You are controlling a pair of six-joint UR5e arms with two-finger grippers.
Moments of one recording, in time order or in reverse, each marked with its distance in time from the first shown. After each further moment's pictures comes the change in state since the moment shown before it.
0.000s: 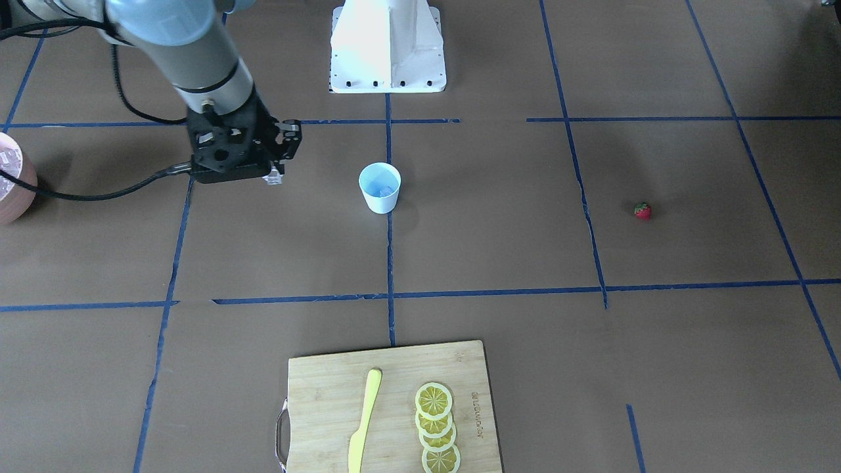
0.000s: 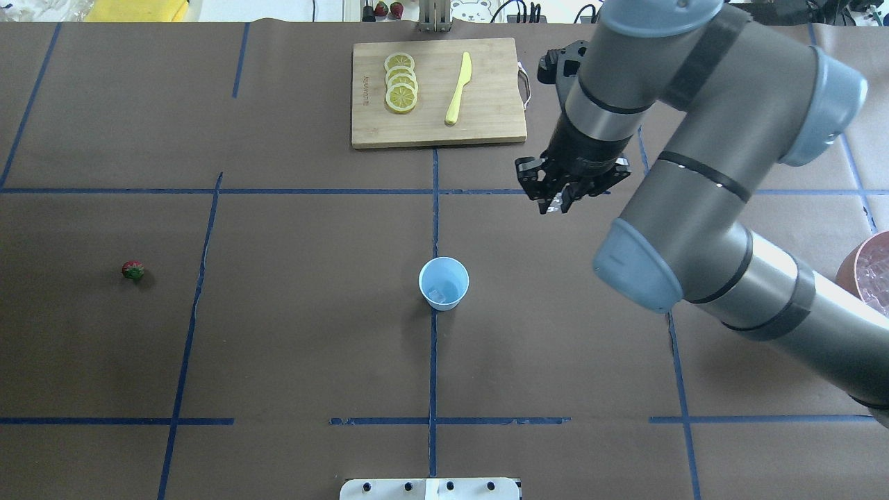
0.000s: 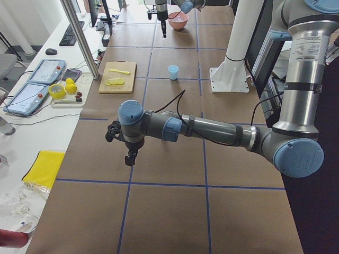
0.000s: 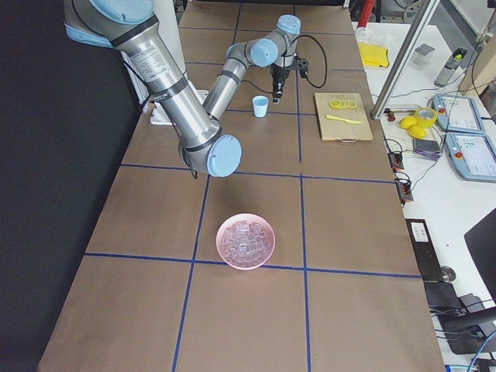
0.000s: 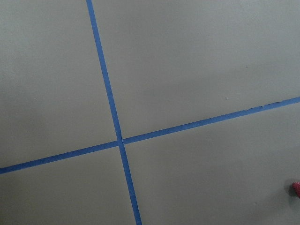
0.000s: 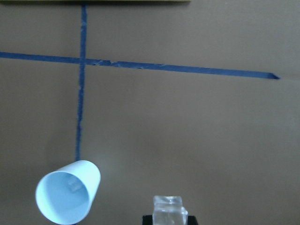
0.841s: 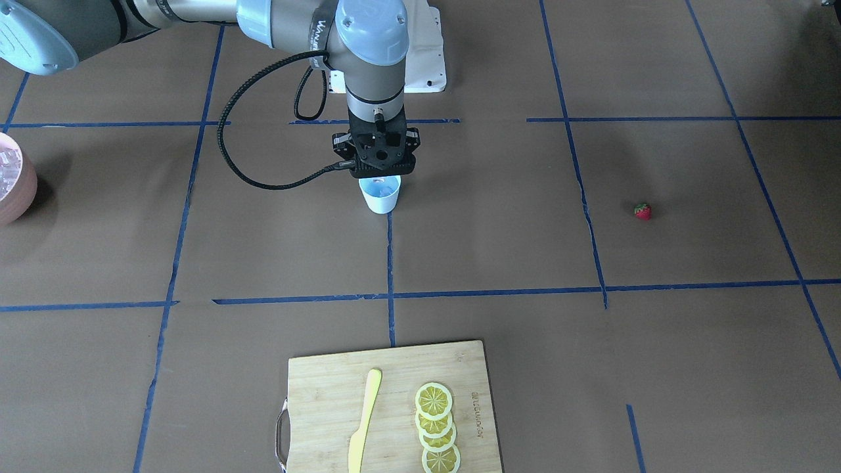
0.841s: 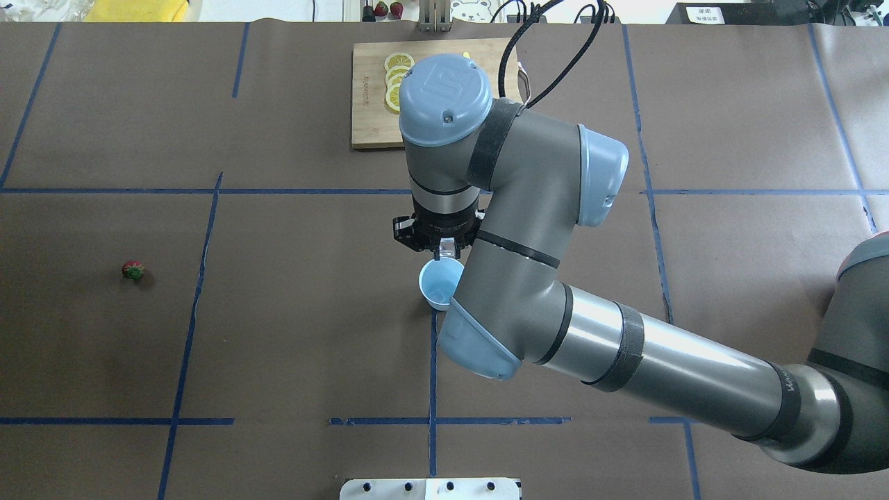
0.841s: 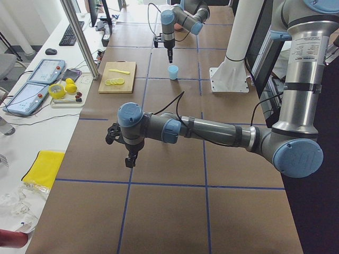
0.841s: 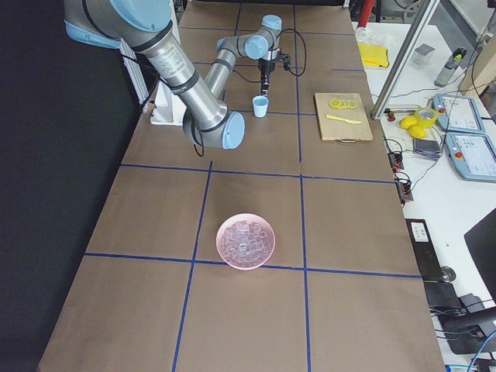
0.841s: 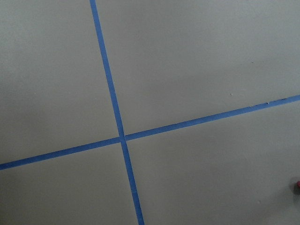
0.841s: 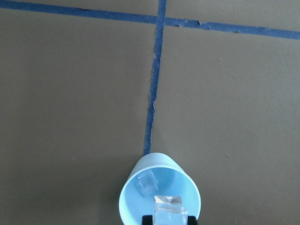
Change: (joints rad) left arm 0.003 0.000 0.011 0.000 0.002 0.001; right arm -0.216 0.178 -0.239 0.059 -0.171 0.137
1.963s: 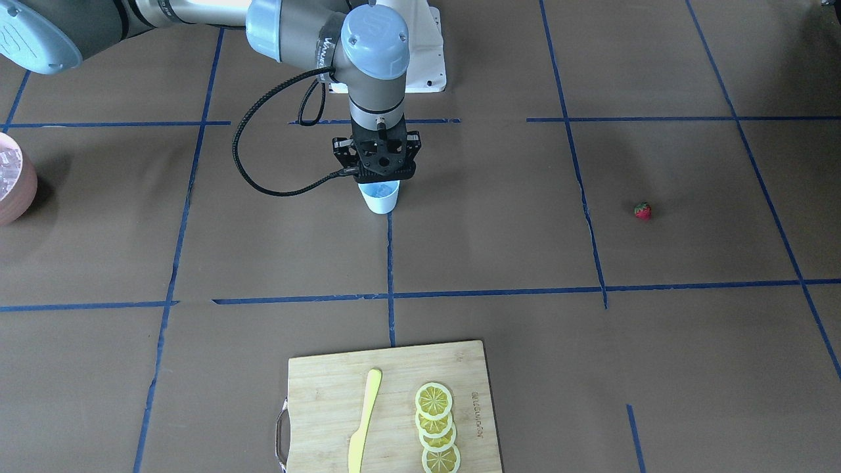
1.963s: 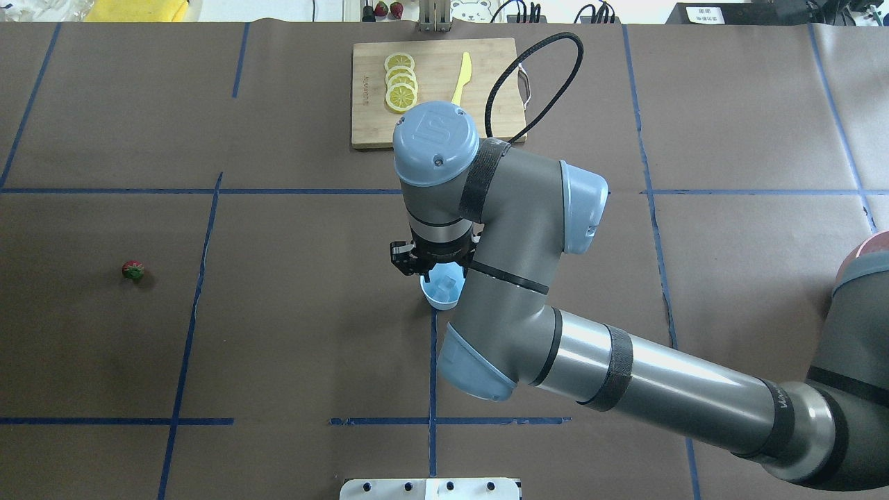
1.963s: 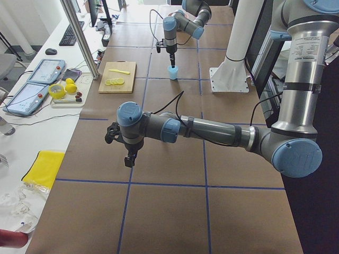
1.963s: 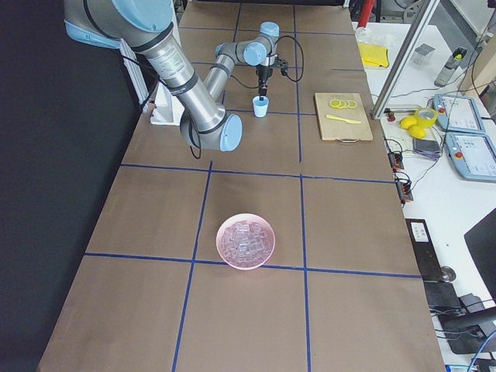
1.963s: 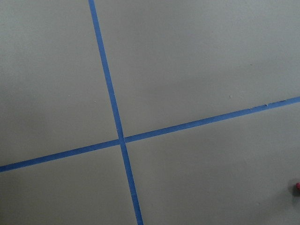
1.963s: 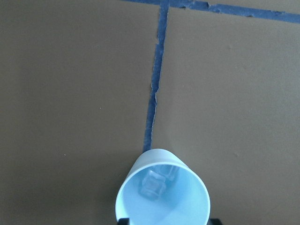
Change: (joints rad) left arm 0.000 -0.006 0.001 0.001 0.000 -0.001; right arm -0.017 -0.024 -0.020 0.058 -0.005 0.001
